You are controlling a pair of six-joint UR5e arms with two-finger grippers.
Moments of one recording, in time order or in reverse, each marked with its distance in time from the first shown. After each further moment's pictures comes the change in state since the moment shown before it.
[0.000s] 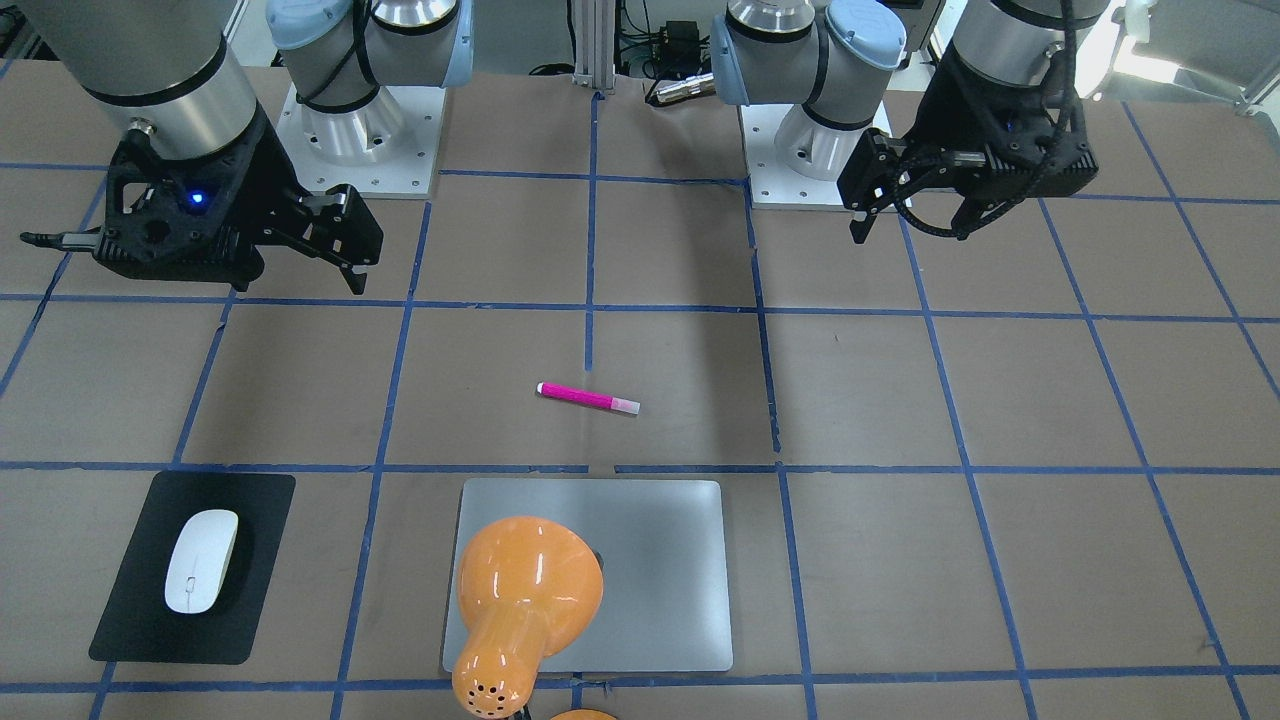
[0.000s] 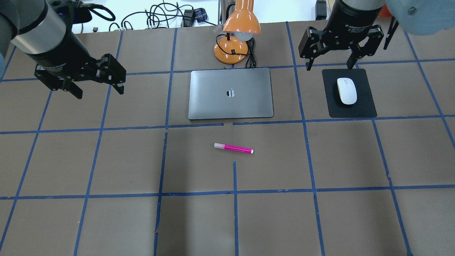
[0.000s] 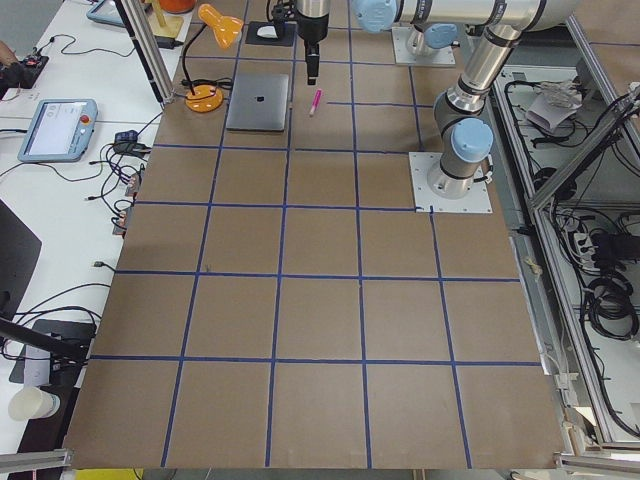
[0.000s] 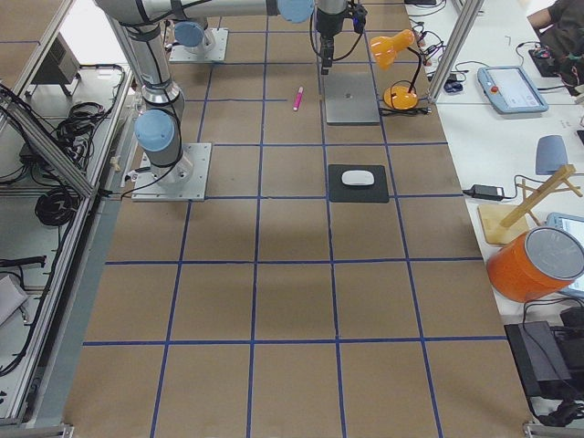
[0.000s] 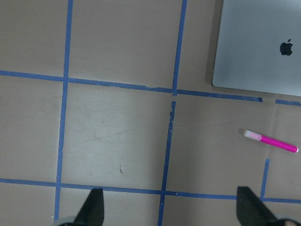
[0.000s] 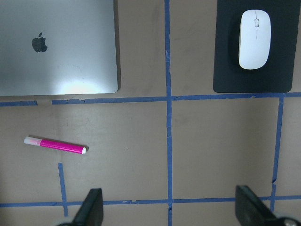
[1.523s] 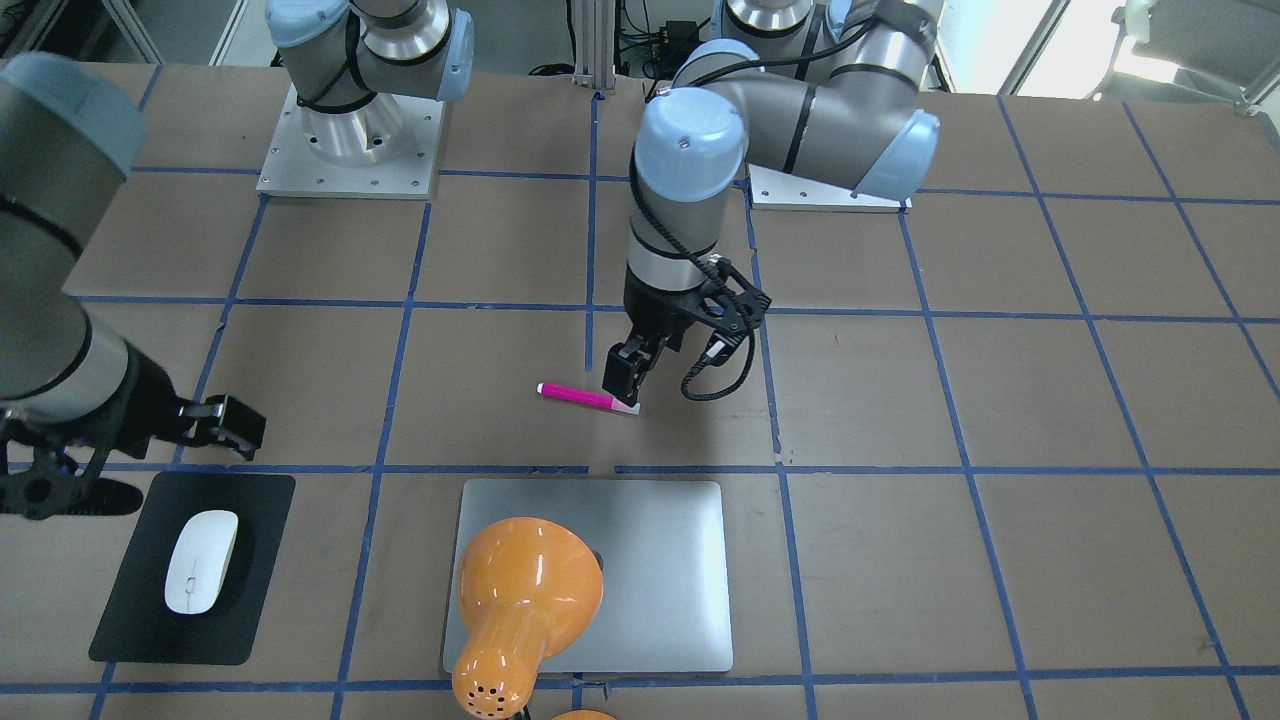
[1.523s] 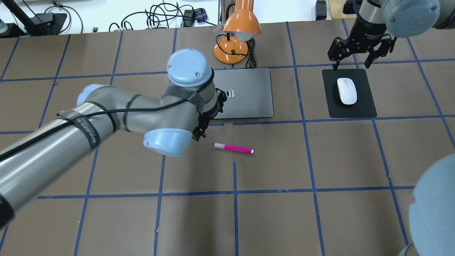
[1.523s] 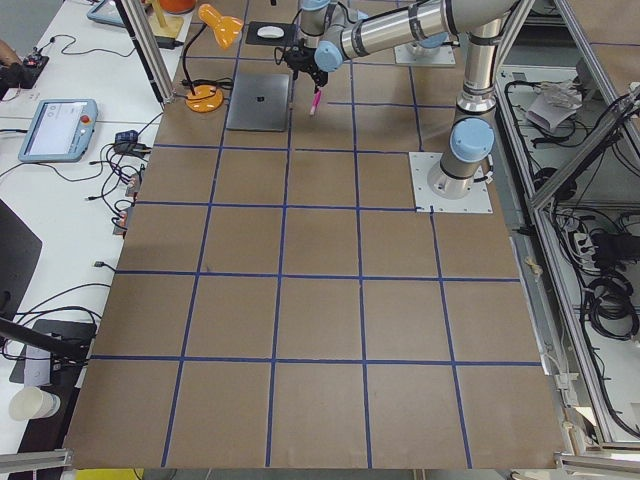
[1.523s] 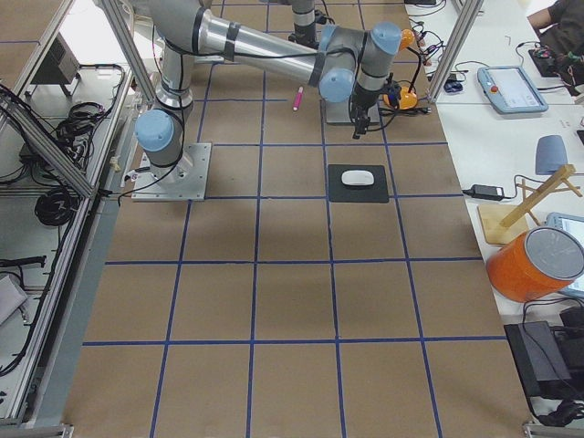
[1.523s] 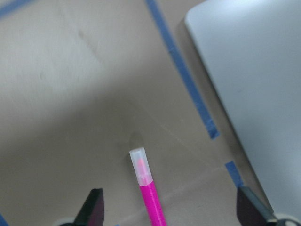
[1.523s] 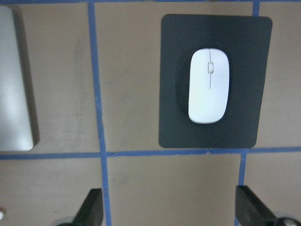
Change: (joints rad) left arm -0.343 -0.275 -0.201 0.554 -0.040 -1.172; right arm -0.136 0.215 -0.022 -0.147 -0.052 -0.146
